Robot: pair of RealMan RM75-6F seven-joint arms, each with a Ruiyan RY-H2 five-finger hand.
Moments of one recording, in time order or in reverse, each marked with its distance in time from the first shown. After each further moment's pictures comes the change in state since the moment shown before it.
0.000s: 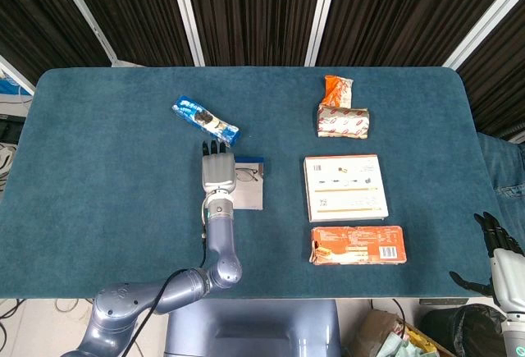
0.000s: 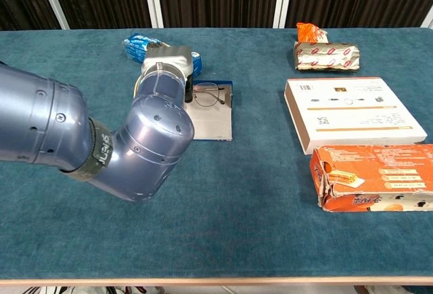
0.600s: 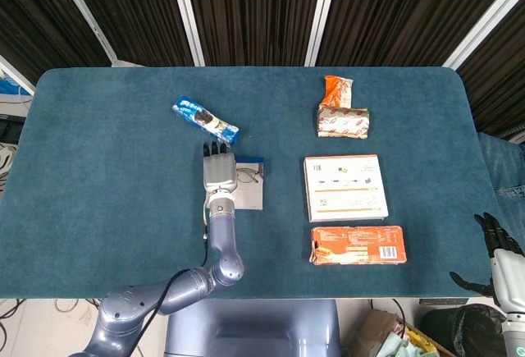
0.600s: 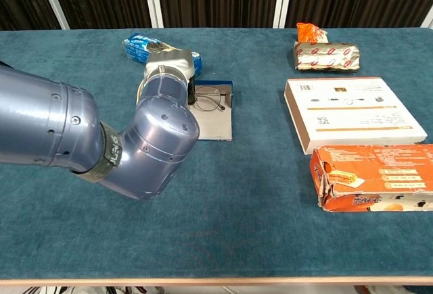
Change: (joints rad) left arm -0.024 -0.032 -0.043 0.075 0.006 -0.048 -0.045; right arm 0.000 0.002 0.000 -0.003 0.004 -0.003 0.002
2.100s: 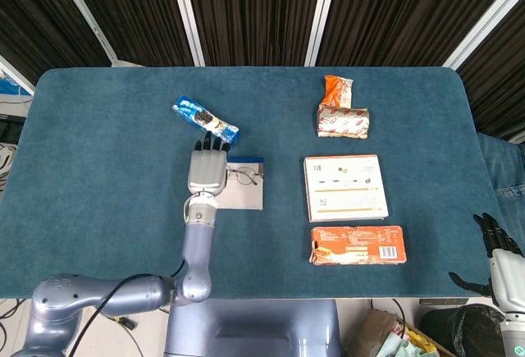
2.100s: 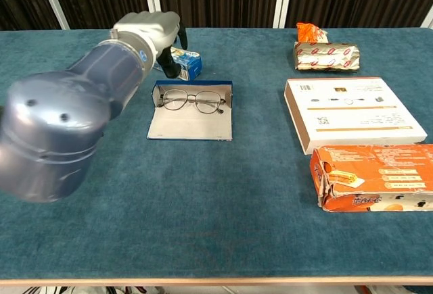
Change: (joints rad) left arm 0.253 0.323 0.191 -0.694 0.126 0.197 0.121; right arm 0.002 -0.006 0.001 -0.004 0.010 -0.004 -0.017
